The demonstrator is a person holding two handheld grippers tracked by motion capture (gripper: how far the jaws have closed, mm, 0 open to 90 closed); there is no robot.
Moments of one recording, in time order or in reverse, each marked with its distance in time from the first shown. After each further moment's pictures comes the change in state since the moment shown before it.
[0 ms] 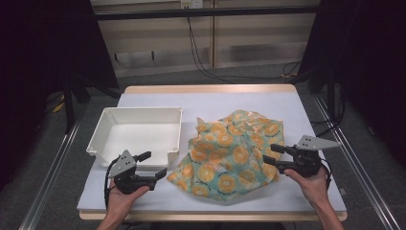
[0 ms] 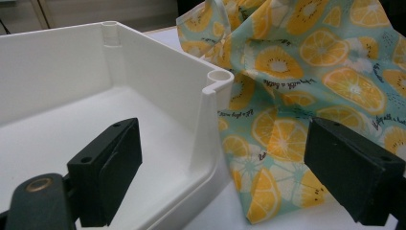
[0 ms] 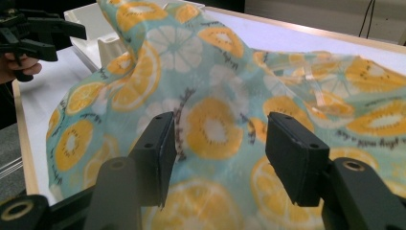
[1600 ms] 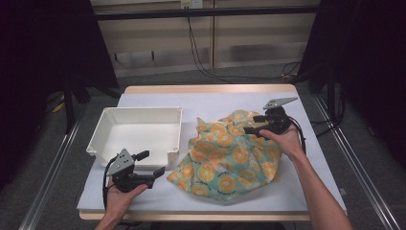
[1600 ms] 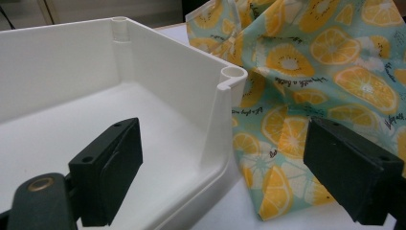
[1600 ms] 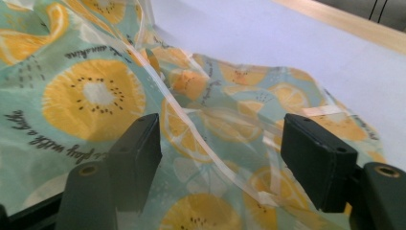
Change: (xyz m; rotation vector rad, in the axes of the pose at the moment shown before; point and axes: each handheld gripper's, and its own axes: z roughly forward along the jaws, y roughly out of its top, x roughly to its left) left arm 0.006 -0.001 -0.001 0.009 0.016 -0.017; right arm -0.070 0.059 0.104 0.233 0.014 -0.035
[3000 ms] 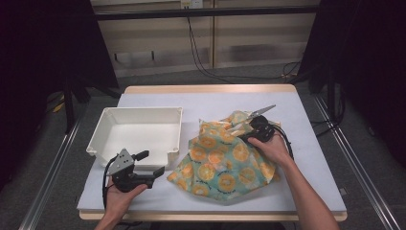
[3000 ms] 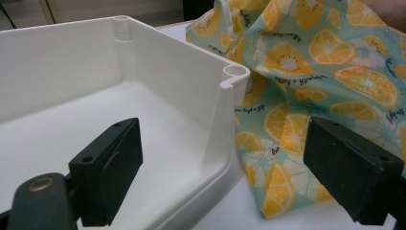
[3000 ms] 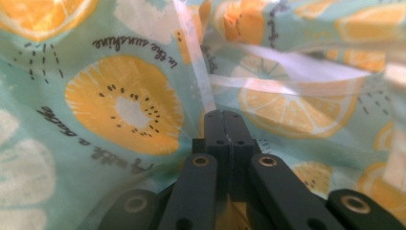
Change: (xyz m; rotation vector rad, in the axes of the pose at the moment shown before) left arm 0.001 0.000 0.000 -0.001 0.005 0.001; right arm 0.012 -0.016 0.047 0.170 0.145 0.065
